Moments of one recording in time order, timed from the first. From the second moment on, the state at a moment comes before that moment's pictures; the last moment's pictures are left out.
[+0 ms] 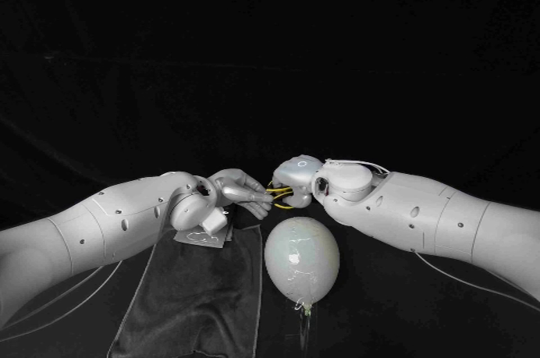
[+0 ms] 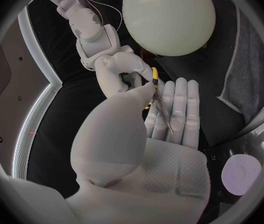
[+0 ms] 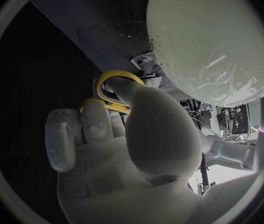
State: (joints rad) left arm 1.38 -0.57 -0.07 1.08 -0.39 0.12 -0.02; left_hand 1.49 -0.03 0.48 0.07 0.05 0.97 0.17 0.35 0.27 1.23 0.14 0.06 0.06 1.09 0.09 0.21 0.32 0.15 0.79 0.19 0.61 0.32; right arm 1.45 -0.34 -0.15 1.03 -1.77 -0.16 0.01; right_hand 1.33 -0.11 0.58 0.01 0.05 1.00 0.10 0.23 0.38 1.20 0.11 0.19 0.13 1.47 -0.04 1.24 0.97 0.03 1.47 0.07 1.51 1.31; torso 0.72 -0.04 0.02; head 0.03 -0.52
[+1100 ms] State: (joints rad) left arm 1.40 -0.62 -0.07 1.18 -0.41 0.06 -0.04; left_hand 1.49 -0.03 0.48 0.07 0.05 0.97 0.17 0.35 0.27 1.23 0.14 0.06 0.06 1.09 0.09 0.21 0.32 0.16 0.78 0.20 0.62 0.32; right arm 1.45 -0.34 -0.15 1.03 -1.64 -0.05 0.02; right_hand 1.34 0.05 0.68 0.05 0.05 0.80 0.15 0.18 0.41 1.02 0.10 0.06 0.08 1.46 0.01 1.24 0.92 0.03 1.47 0.11 1.45 1.31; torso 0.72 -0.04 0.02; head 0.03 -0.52
